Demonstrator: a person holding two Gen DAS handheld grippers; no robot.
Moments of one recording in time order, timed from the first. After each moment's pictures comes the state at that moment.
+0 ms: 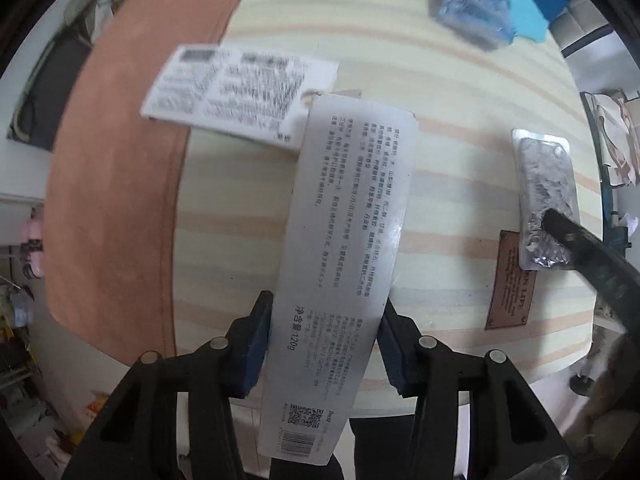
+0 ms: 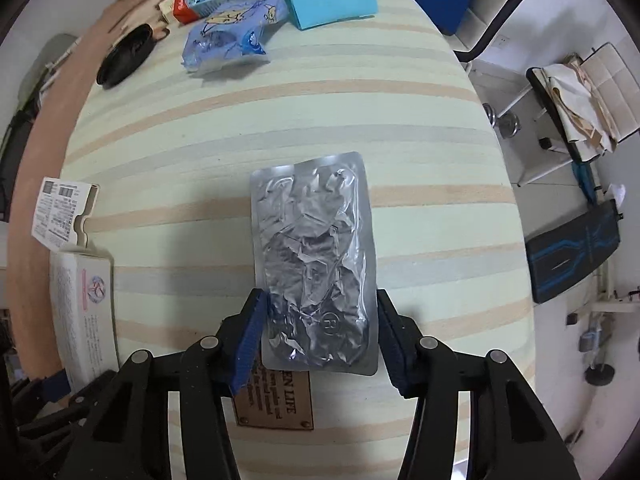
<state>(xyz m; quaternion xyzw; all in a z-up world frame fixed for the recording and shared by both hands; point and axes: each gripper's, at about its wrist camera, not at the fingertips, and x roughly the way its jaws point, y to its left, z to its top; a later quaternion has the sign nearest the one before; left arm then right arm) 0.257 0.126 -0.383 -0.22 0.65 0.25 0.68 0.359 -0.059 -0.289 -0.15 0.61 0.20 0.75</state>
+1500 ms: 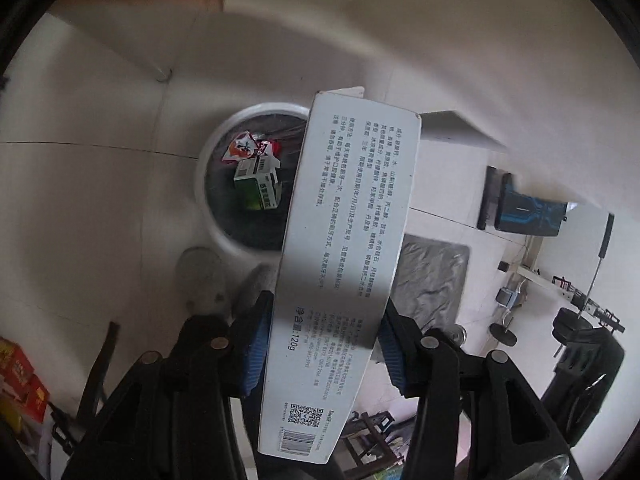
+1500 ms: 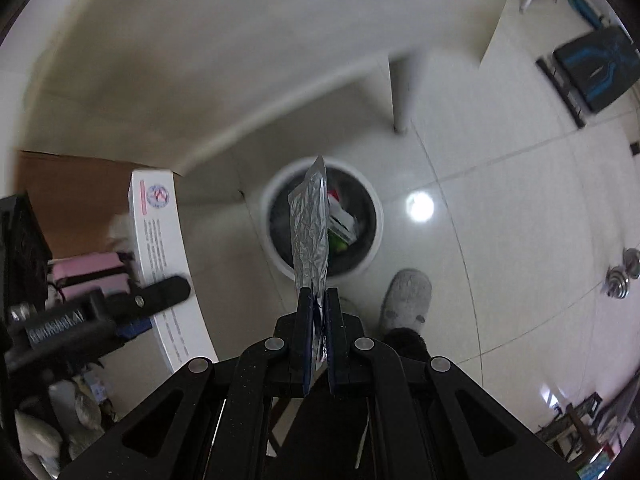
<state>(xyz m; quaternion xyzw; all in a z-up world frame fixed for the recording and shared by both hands) 0.058 0.035 -0.658 -0.44 0.67 0.10 0.58 0.048 -0.227 -0.504 -0.01 0.73 0.17 0.66</state>
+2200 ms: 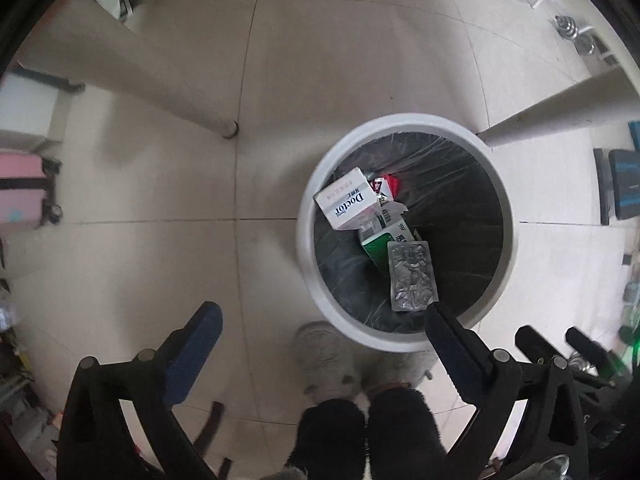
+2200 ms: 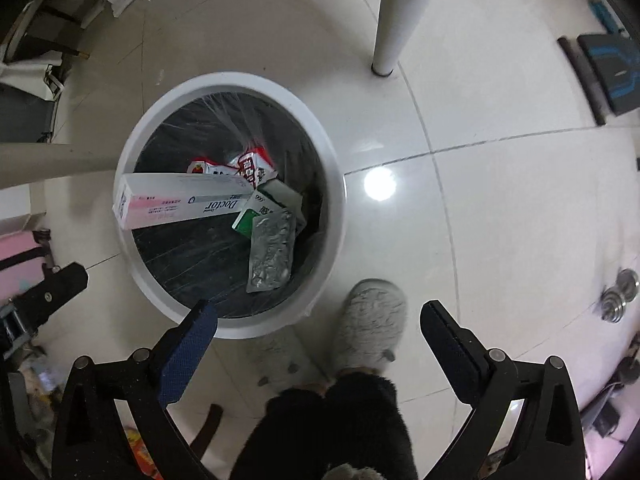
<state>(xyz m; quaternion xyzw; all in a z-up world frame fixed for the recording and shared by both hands) 0.038 0.025 -0.730 -0.21 0.70 0.20 0.65 0.053 -0.210 -0.710 -0.11 0.74 0.13 0.65</state>
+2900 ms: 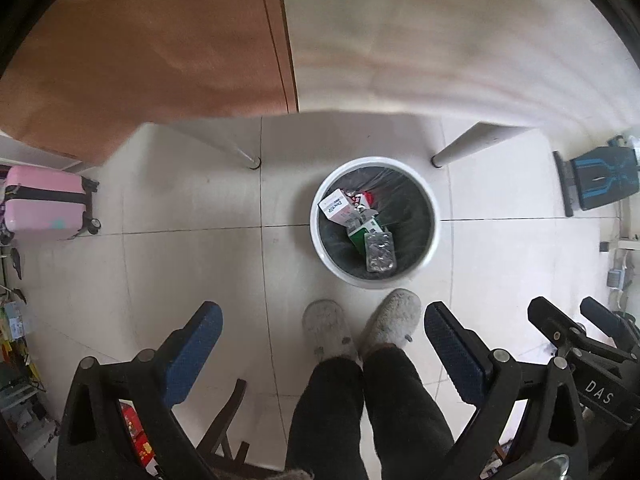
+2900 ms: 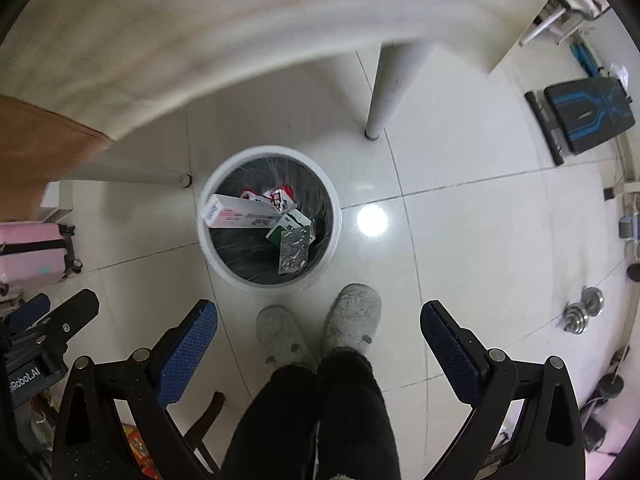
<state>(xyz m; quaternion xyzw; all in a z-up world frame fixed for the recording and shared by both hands) 0.007 0.003 -0.521 -0.19 0.67 0.20 0.69 0.035 -0.208 -0.485 -0.13 0.69 0.15 0.70</state>
